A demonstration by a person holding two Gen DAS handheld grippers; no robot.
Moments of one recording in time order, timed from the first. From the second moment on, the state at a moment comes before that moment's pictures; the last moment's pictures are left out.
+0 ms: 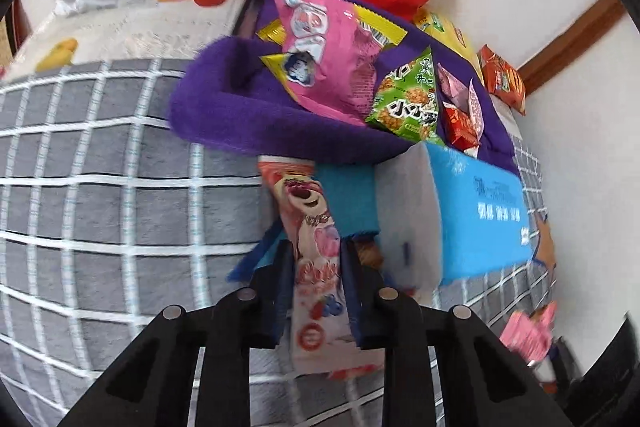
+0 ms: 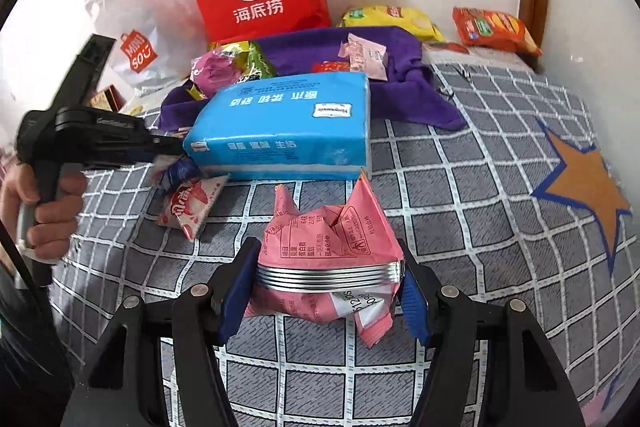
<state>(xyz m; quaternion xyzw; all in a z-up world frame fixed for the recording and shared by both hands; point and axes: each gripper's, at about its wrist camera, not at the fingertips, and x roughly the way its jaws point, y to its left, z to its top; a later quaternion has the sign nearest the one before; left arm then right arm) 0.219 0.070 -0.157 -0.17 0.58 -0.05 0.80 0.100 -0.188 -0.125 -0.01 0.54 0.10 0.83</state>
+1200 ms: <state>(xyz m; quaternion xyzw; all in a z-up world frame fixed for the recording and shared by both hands) 0.186 0.066 -0.175 -0.01 0.46 0.02 0.89 0.133 -0.186 -0.180 -0.01 0.53 0.07 0.84</state>
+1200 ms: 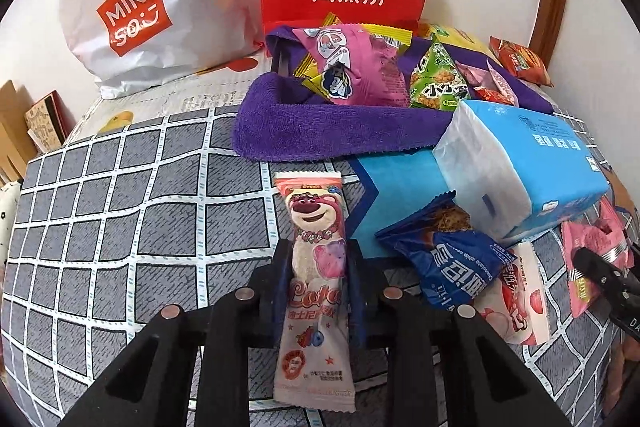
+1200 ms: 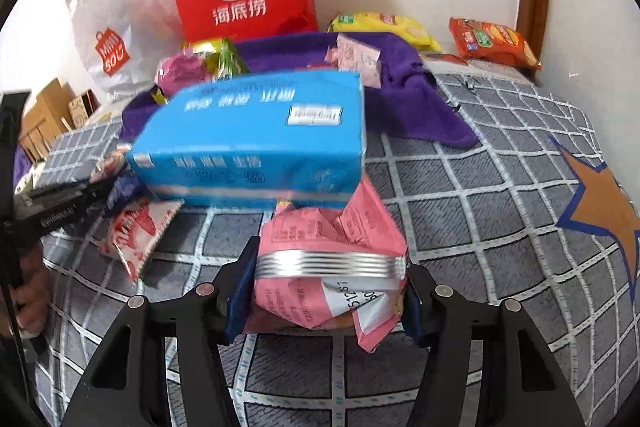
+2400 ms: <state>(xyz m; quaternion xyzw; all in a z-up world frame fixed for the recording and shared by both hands) 0.169 0.079 -0.123 -0.09 0.49 -0.04 0.87 0.129 -0.181 -0.106 0.00 0.49 0.09 0.87</state>
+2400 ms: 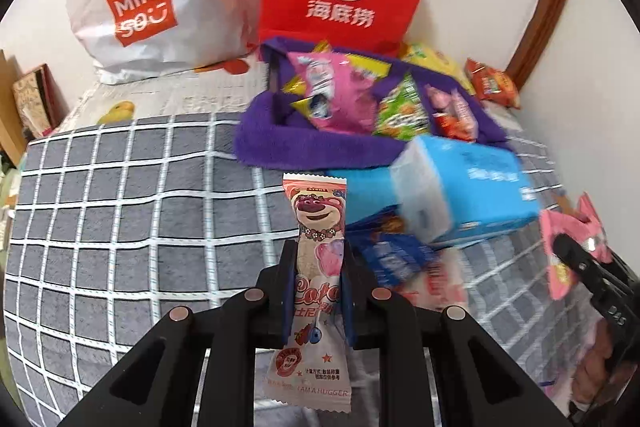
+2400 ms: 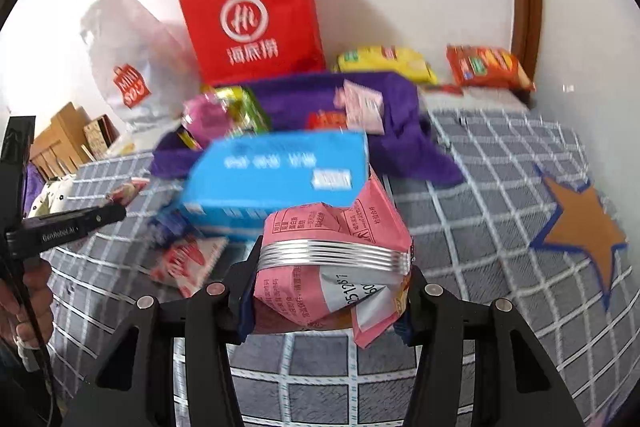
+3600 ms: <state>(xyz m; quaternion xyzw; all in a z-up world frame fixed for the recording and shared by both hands) 0.320 0.067 -0.017 -0.11 0.42 -0.05 0.90 0.343 -0.117 -0.051 -0.02 0.44 0.12 0.89</state>
